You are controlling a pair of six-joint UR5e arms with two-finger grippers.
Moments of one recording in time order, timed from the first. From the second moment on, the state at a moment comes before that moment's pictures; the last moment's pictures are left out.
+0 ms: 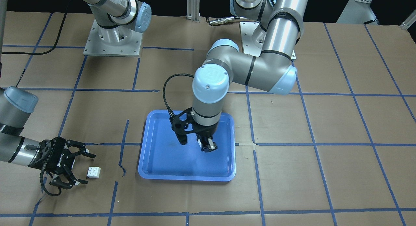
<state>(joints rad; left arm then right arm) -1.91 -2.06 -1.58 -1.00 1.57 0.90 1.15 -0.93 1.67 -2.01 -0.87 -2.07</state>
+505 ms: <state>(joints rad) -1.97 -2.07 -1.65 -0.97 1.58 1.19 1.15 -0.93 1.66 -2.01 -0.87 -2.06</state>
